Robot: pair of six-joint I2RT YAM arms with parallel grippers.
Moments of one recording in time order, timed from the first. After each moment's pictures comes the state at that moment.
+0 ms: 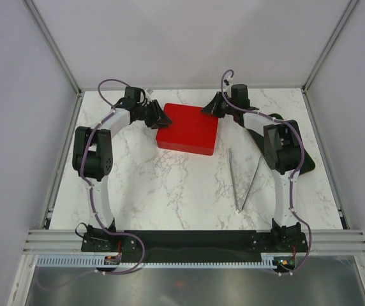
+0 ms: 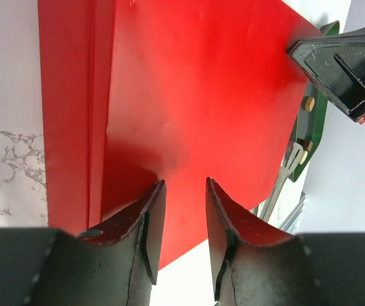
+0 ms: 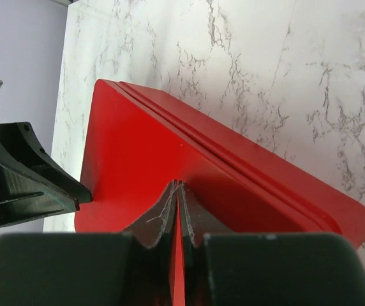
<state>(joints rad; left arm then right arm) -0.18 2.10 1.57 -0.33 0.63 -0.58 0.24 2.26 1.62 0.15 -0.56 0.66</state>
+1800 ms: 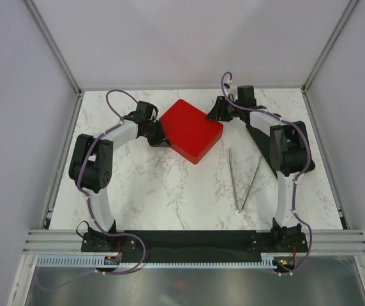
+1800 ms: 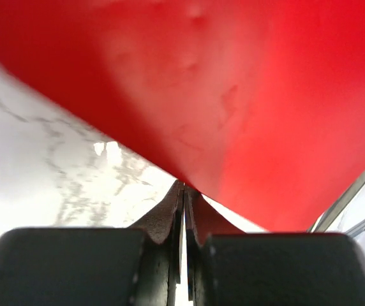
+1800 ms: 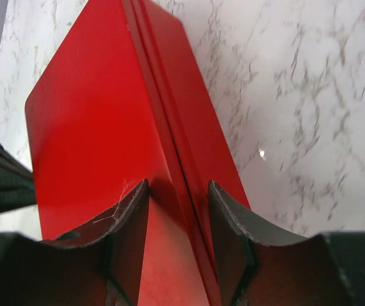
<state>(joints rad) -0.32 1.94 1.33 -0.42 0.35 -0.59 0.20 2.21 1.62 -0.05 -0.64 0.31</state>
